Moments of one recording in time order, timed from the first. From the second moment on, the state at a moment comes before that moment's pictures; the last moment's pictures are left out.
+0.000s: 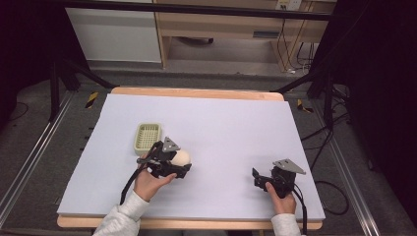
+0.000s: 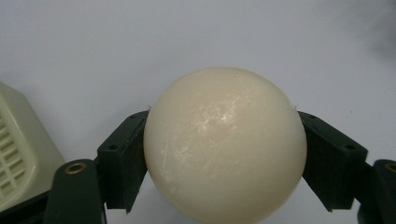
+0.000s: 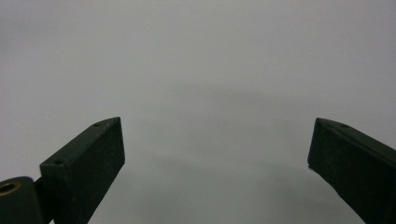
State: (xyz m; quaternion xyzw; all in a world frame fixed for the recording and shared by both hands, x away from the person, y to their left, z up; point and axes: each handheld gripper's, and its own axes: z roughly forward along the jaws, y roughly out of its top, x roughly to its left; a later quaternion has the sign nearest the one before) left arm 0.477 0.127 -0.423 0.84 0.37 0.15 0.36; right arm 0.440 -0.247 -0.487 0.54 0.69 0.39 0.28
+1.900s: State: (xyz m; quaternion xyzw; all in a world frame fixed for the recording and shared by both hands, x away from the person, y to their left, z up) left arm 0.527 0.194 -0.411 0.80 0.45 0.19 0.35; right arm 0.440 -0.246 -0.487 0.54 0.69 0.39 0.28
